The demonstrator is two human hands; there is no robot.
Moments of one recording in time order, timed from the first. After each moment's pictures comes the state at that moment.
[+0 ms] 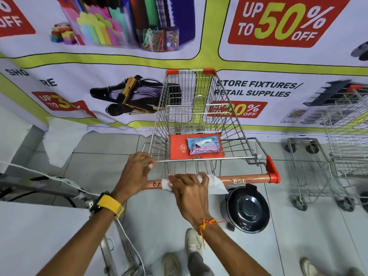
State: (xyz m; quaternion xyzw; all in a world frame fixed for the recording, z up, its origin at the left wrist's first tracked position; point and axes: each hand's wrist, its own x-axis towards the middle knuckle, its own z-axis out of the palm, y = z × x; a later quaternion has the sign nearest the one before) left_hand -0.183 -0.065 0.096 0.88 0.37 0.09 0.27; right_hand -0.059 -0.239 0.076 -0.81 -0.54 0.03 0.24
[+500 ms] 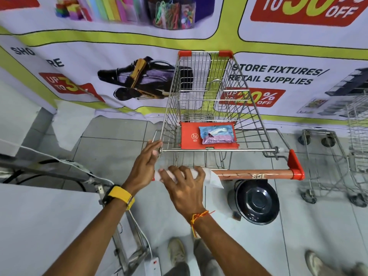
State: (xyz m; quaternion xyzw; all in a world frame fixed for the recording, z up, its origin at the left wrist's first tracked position) left_hand -0.200 -0.064 0.062 0.76 0.41 0.14 0.49; right_hand -0.106 -0.209 0.017 -0.77 -0.58 -0.11 0.25
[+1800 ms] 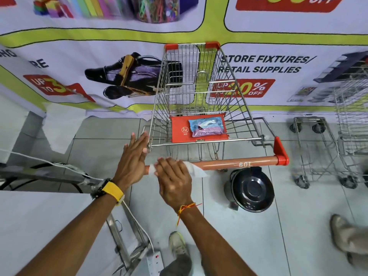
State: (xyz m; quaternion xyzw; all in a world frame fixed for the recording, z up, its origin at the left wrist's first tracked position) left_hand -0.211 -0.047 0.052 0.86 0.38 0.08 0.34; right_hand -0.117 -0.199 0.008 -0.72 -0.58 -0.06 0.38
